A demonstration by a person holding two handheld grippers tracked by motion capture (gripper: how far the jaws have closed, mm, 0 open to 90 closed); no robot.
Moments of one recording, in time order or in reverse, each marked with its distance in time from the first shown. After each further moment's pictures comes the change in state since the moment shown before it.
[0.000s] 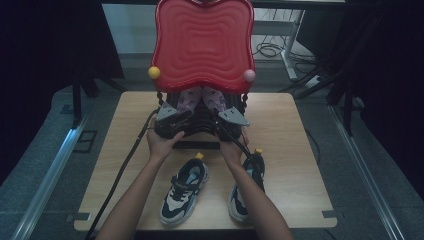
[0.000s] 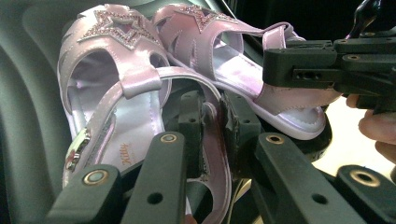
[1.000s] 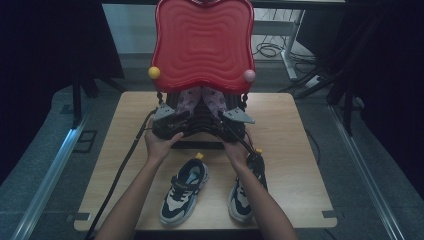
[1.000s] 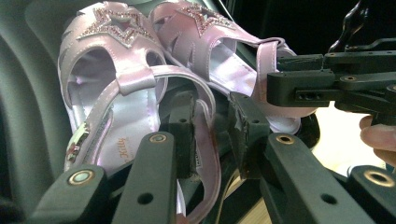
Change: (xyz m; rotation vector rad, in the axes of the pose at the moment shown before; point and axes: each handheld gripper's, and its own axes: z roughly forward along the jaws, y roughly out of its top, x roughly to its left) left arm -0.002 0.003 -0.010 0.000 -0.009 -0.035; right arm -0.011 0.000 -0.009 0.101 0.045 0.077
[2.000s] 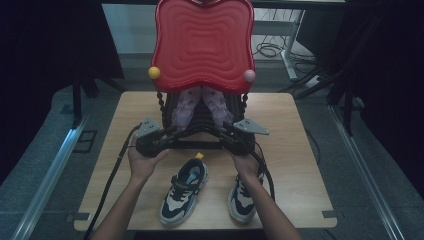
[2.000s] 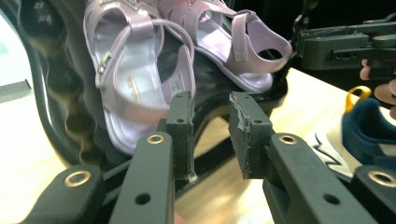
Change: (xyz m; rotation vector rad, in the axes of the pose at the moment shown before) left arm -0.017 -0.023 -0.067 0.047 0.010 -0.024; right arm 0.004 -0.005 -0.055 0.018 0.081 0.058
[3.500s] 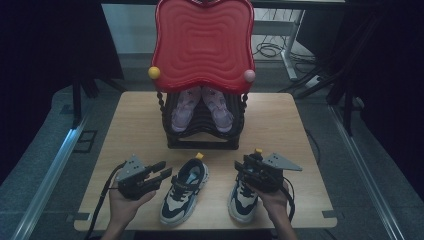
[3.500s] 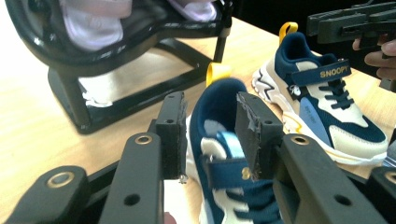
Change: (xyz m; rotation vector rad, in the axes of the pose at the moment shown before) left arm -0.045 -0.053 -0.077 0.090 -0.047 -0.005; right arm -0.012 -0.059 -0.097 0.073 0.092 0.055
